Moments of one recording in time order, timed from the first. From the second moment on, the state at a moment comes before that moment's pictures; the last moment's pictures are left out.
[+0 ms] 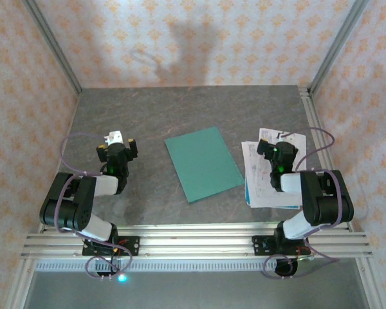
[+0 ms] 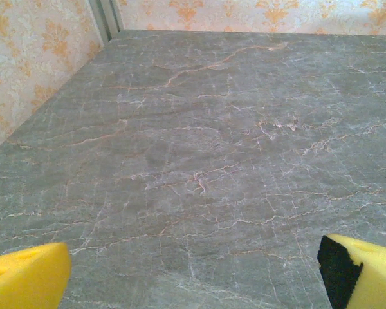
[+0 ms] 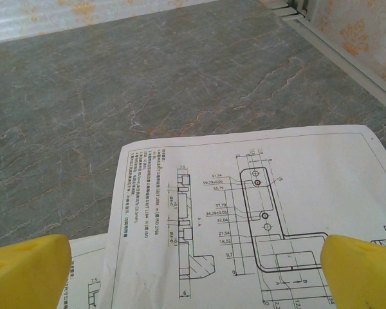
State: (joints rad) left arm -0.07 1.50 0.40 0.70 -0.44 -0.10; right arm 0.02 1.52 0.40 0.70 0.21 0.18
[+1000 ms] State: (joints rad) left arm -0.25 0.97 1.20 -0.50 -0.49 -0.66; right arm 0.01 0.85 0.99 -0.38 0.33 0.78
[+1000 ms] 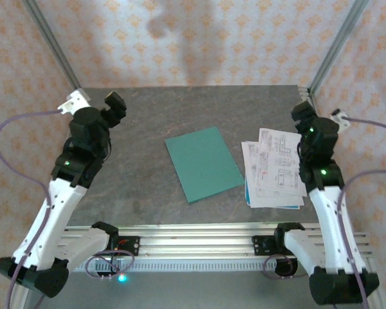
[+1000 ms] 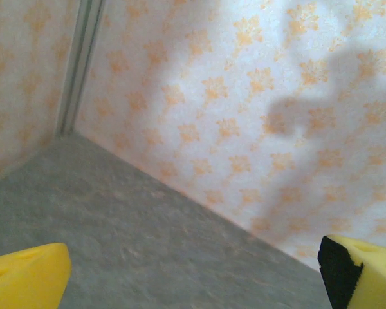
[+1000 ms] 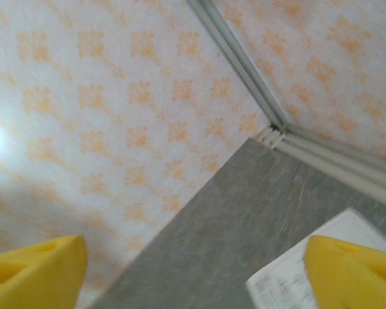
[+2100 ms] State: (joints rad) left arm -0.74 1.73 1.04 -0.58 -0.21 -1.03; right arm 0.46 0.97 0.86 -0.91 -0.02 0.93
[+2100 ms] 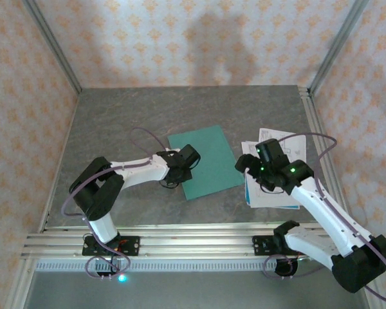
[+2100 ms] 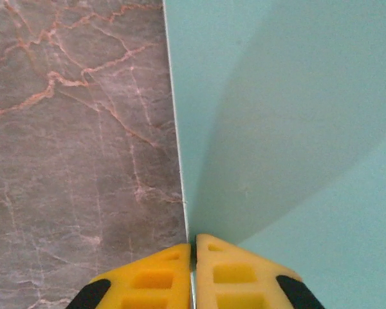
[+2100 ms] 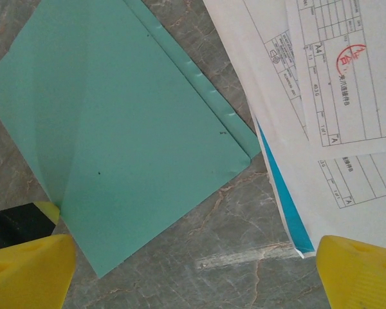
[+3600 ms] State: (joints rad) left arm -0.74 1.65 0.97 -0.62 -0.38 -0.94; right arm 0.37 1.73 1.24 -0.66 -0.39 0.64
